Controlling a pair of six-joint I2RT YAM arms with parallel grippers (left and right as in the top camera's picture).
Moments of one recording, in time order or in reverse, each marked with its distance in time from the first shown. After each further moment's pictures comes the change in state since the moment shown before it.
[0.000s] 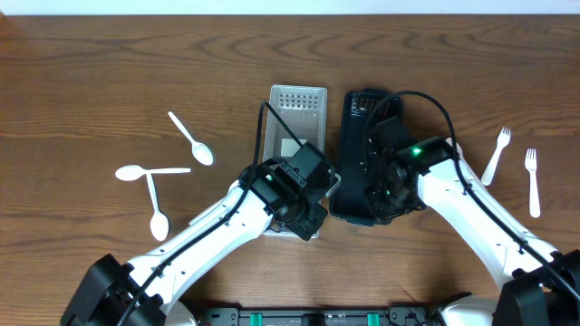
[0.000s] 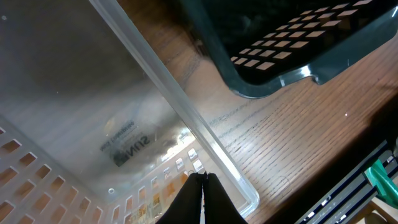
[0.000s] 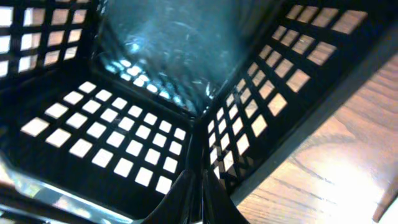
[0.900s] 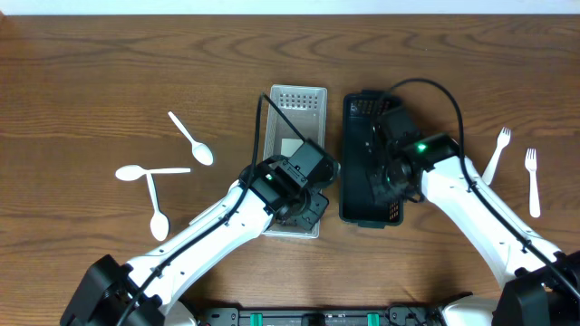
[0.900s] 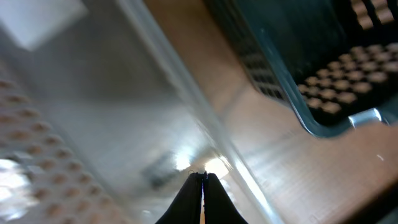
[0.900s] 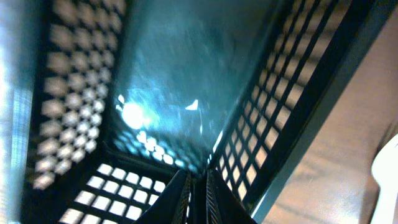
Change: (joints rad) left arm 0.000 -0.005 0.018 0.074 -0.156 -0.026; right arm -0.028 0.002 0.043 0.132 0.058 0.040
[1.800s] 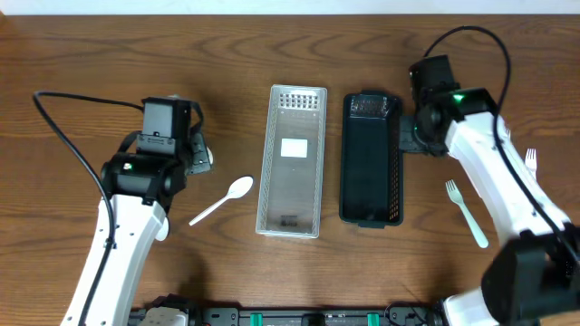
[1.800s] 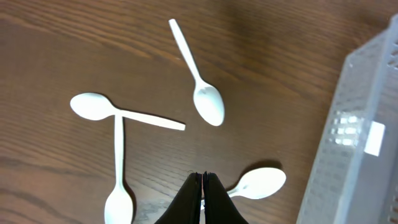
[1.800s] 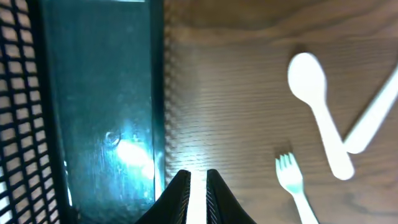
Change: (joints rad) left arm 0.634 -0.276 0.034 -0.124 -0.274 -0.203; right arm -0.197 0.184 0.274 -0.051 0.118 0.092
